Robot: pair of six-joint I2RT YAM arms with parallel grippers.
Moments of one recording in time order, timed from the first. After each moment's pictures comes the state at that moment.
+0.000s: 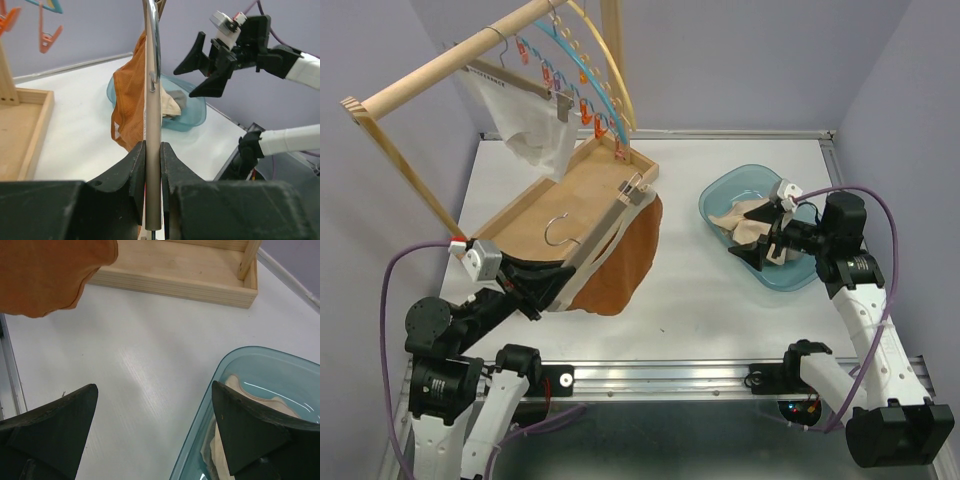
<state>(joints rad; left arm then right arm) -0.19 0.29 0.91 -0.46 0.65 -0.39 0.02 0.87 0.83 -0.34 -1.01 -0.37</state>
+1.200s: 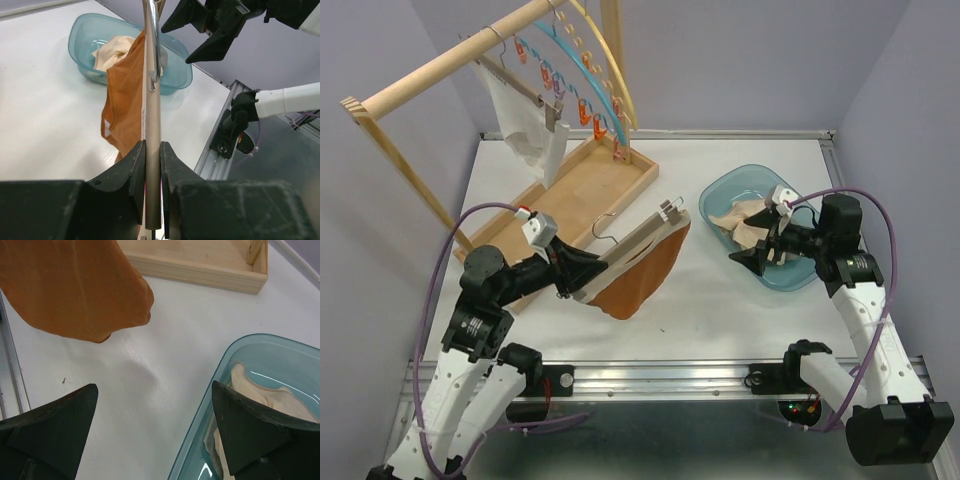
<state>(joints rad) -0.32 0.50 0.70 -0.23 0.76 -0.34 0.02 0.88 0.83 -0.44 -1.01 -0.46</state>
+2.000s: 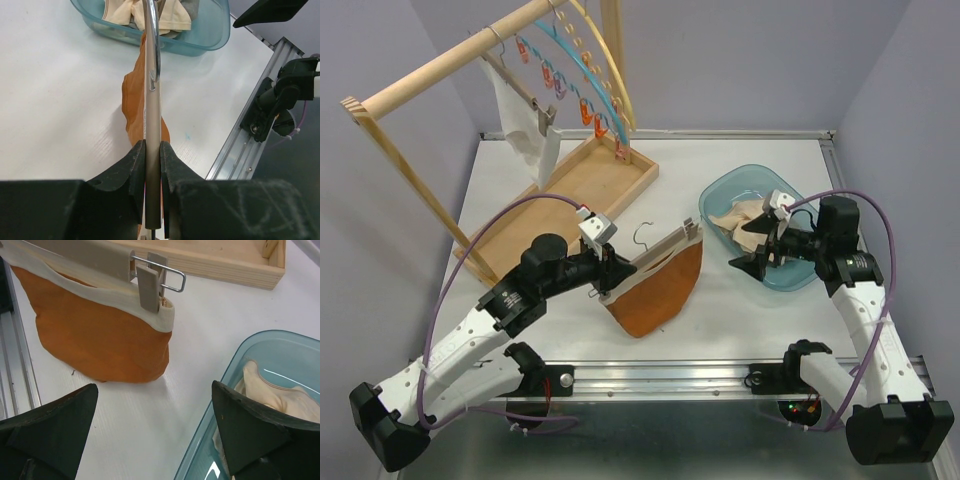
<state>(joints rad) -0.75 0.74 0.70 -0.22 0.29 -0.24 0.02 0.88 0.83 -0.51 -1.03 -0.51</state>
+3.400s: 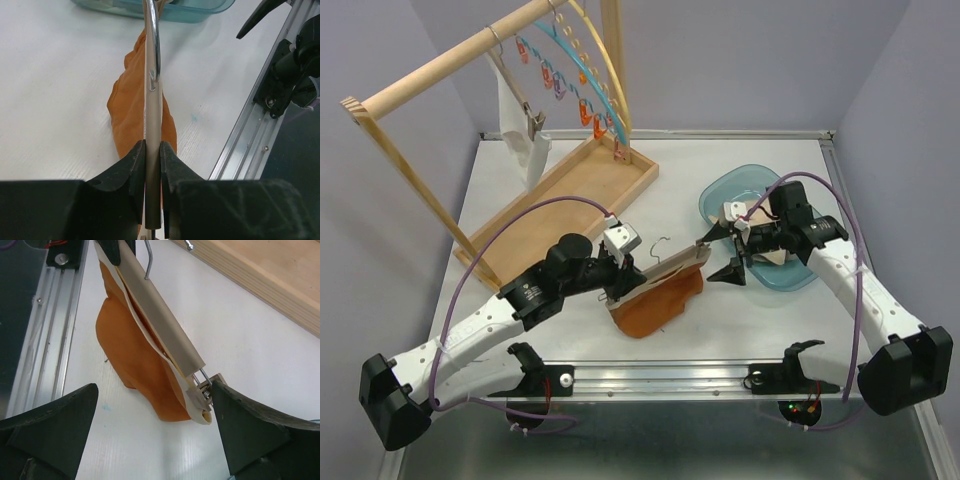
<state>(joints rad) -0.84 0.87 0.70 -0.22 0.26 -0.14 0.29 1.17 1.01 -0.74 -1.12 -0.89</state>
